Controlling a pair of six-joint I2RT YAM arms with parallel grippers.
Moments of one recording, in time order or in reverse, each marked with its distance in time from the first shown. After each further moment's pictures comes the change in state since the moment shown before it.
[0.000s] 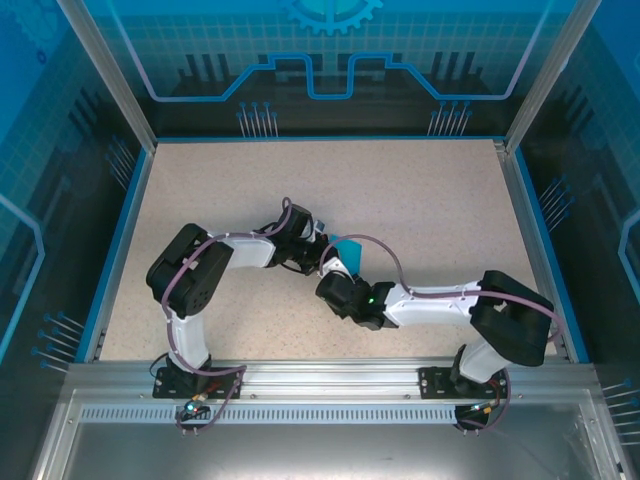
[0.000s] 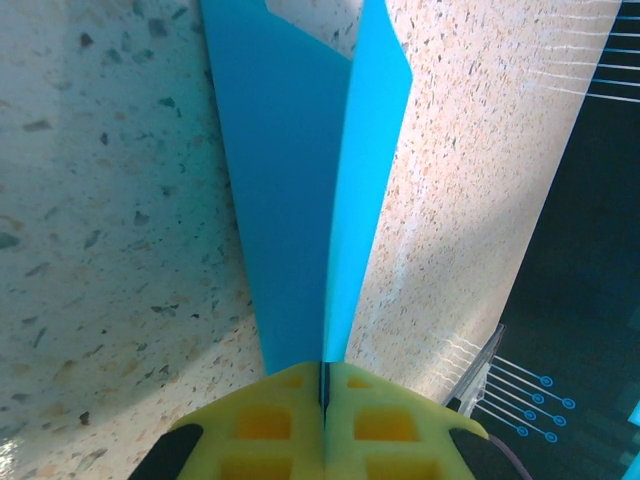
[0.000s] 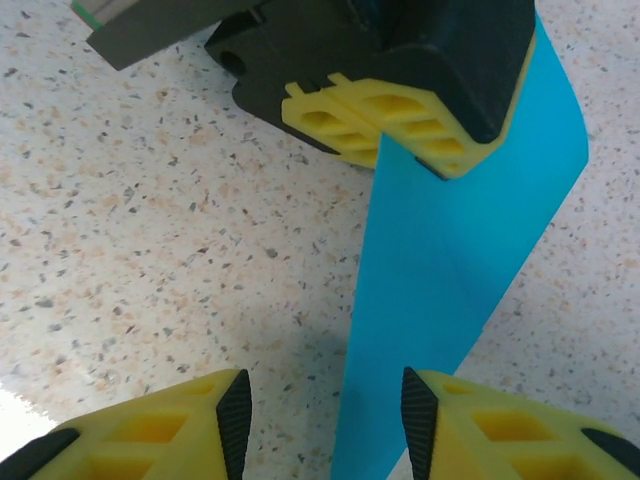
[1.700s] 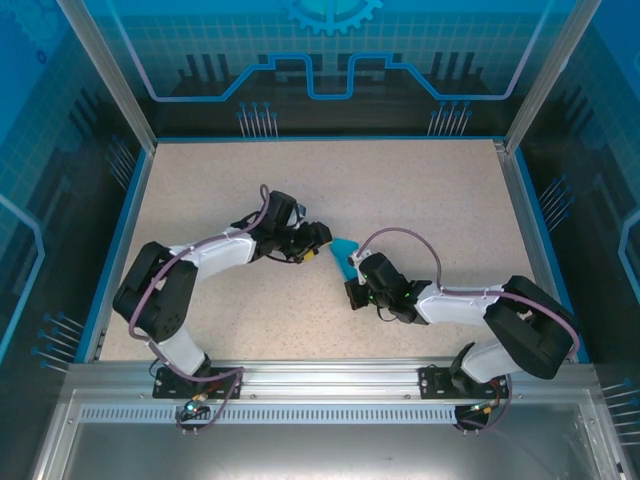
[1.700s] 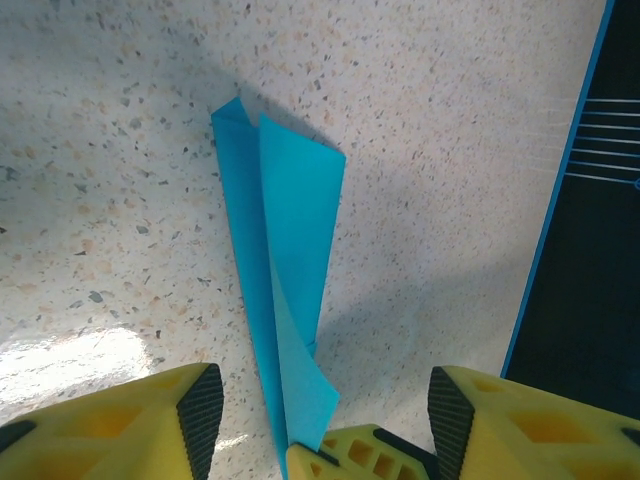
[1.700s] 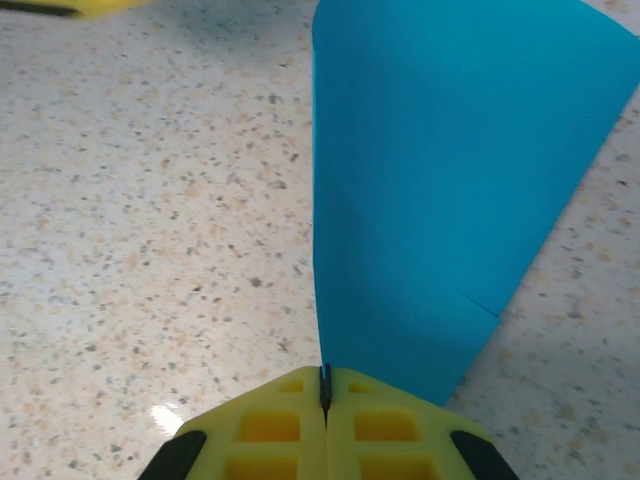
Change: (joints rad) left arm 0.049 -0.207 0.008 -0.203 -0.154 0.026; right arm -0.286 -0.133 -0.277 0.422 -0.488 0.071
